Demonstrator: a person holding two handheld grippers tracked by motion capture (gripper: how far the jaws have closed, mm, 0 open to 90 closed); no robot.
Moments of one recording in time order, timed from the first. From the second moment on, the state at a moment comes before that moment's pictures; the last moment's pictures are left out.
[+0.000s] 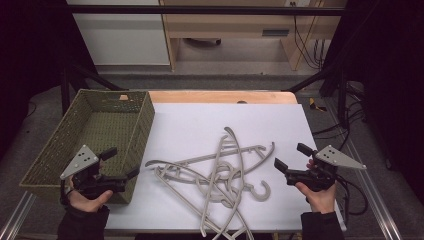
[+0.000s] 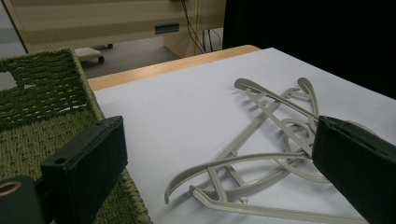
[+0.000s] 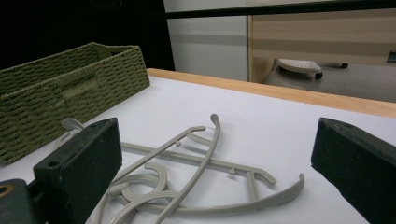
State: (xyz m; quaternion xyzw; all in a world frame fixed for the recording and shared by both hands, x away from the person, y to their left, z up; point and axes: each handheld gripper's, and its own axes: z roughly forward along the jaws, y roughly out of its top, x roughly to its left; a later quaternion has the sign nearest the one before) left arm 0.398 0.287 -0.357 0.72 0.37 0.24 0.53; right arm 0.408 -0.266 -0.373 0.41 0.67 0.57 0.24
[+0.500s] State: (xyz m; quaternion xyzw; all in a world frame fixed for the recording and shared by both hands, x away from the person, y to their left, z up) left arm 0.397 0.289 -0.357 0.72 0.38 0.24 0.53; right arm 0.405 -0.255 -0.367 0.41 0.68 0.56 0.24
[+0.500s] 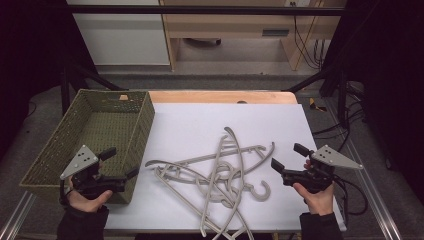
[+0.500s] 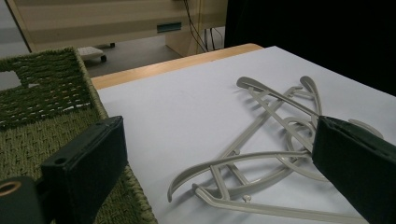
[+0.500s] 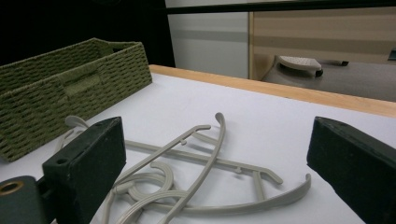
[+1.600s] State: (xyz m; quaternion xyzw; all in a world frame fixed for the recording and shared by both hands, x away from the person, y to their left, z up) left arm 0.396 0.288 -0.357 0.73 0.37 0.24 0.52; right arm 0.378 -0.170 -0.421 0.39 0.81 0.42 0.15
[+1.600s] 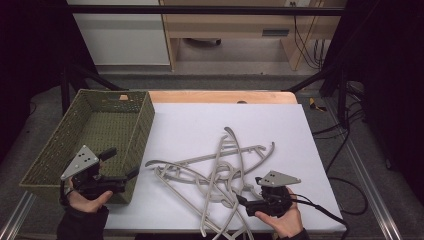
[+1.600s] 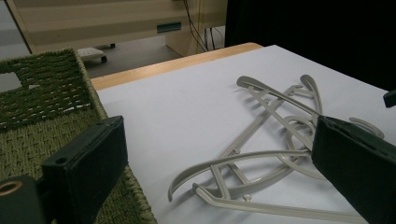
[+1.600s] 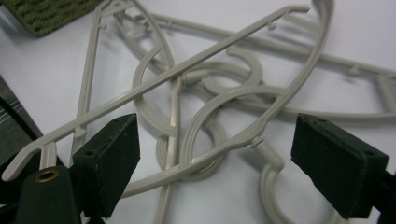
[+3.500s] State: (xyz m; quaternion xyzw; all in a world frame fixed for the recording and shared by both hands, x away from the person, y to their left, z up) left arm 0.397 0.283 -0.359 0.74 0.37 0.24 0.52; right arm 0.403 -0.173 -0.464 0.48 0.80 0.35 0.06
